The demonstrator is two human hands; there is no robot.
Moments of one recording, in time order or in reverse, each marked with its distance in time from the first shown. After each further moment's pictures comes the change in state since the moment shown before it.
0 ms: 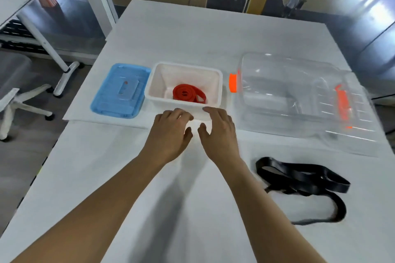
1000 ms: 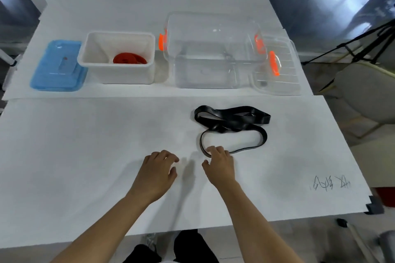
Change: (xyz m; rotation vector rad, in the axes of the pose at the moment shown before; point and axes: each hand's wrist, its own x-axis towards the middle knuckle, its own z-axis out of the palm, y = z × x) left_hand -0.205 0.157 0.122 -0.096 -0.305 0.060; right_hand -0.249 0.191 -0.099 -0.303 -0.296 0.438
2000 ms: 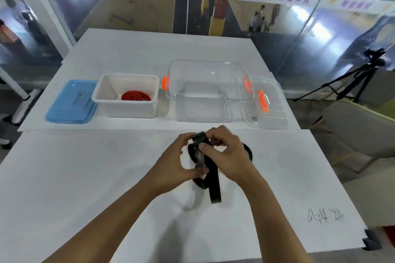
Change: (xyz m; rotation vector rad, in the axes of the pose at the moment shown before) left_hand 0.028 0.089 -0.108 -0.696 0.098 0.153; right_hand -0.046 -0.077 -0.206 0.677 0.069 -0.364
